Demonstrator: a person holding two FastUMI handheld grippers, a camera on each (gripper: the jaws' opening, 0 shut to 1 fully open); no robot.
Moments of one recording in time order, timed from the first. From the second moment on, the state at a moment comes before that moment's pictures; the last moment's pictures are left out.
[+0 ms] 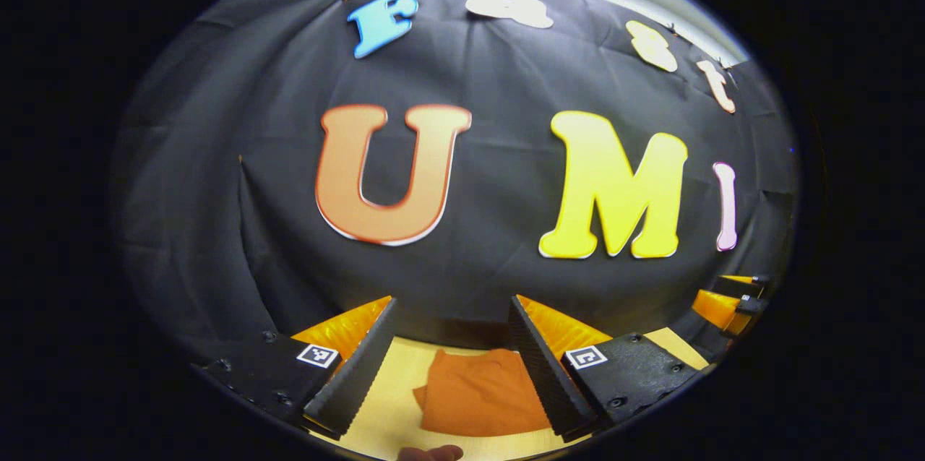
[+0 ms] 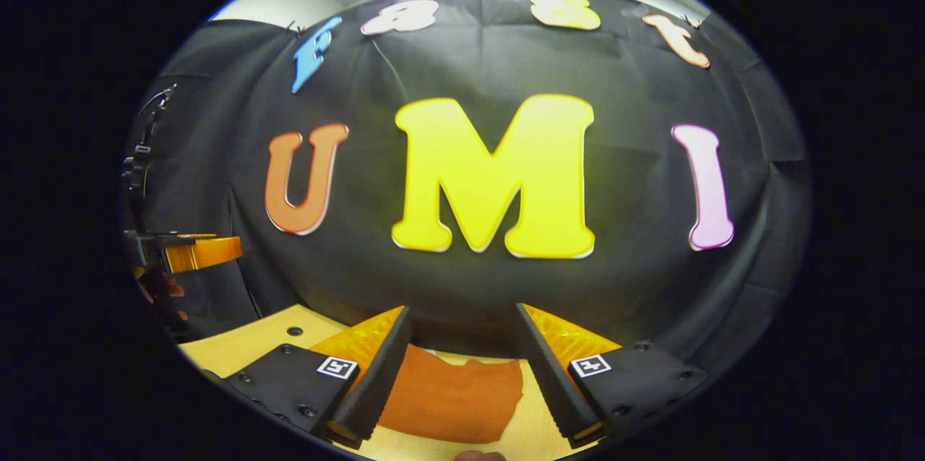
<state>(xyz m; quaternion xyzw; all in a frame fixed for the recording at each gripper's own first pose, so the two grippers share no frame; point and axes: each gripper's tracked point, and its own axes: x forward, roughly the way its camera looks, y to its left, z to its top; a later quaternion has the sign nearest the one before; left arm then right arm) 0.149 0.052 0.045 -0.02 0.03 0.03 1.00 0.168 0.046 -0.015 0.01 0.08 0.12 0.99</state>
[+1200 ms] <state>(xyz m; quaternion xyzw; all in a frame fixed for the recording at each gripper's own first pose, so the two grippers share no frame) -0.009 0.027 0.045 0.01 0.00 0.03 1.00 0.006 0.094 0.009 -0.02 0.05 0.14 0.99</state>
